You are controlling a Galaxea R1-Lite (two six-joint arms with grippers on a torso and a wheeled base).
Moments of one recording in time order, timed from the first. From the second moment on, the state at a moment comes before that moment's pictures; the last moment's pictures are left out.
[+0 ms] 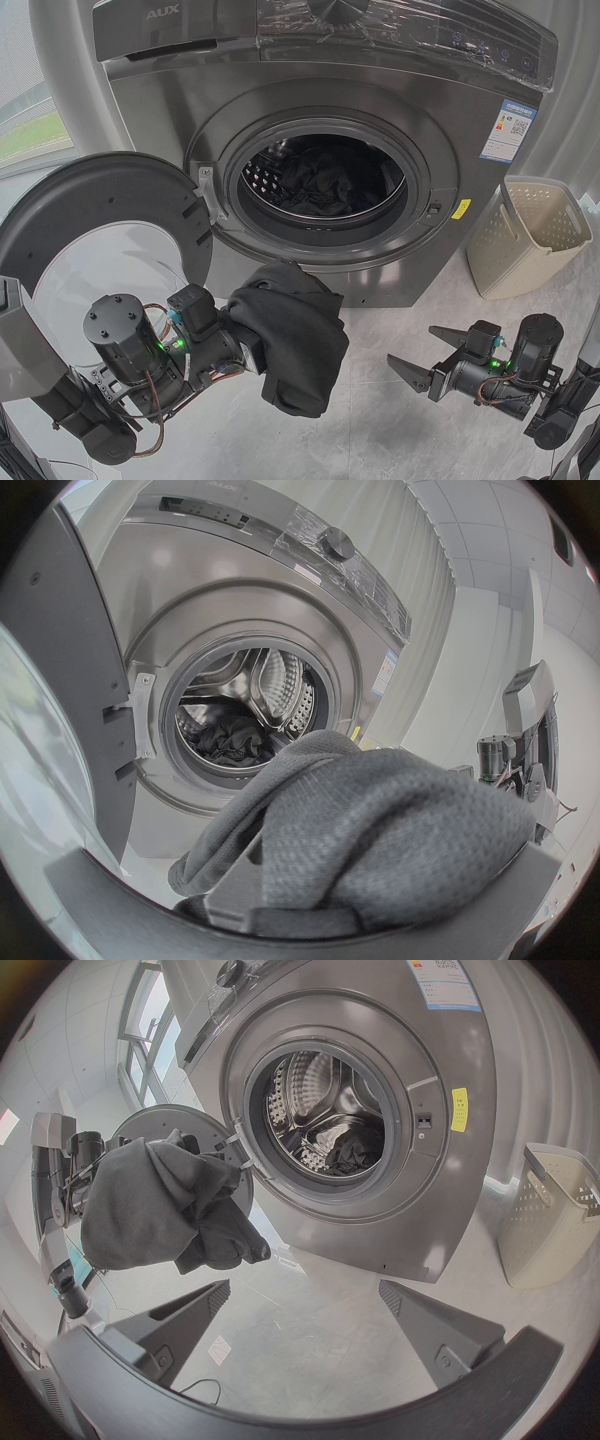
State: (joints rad) left arm -0.68 1.85 -0.38 -1.55 -0.01 -0.07; right arm 0.58 1.86 -0.13 -1.54 0.02 0.09
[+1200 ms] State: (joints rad) left arm -0.72 1.87 -0.39 -1.55 0.00 -0.07; right arm 0.60 1.86 -0.13 -1.54 0.02 0.09
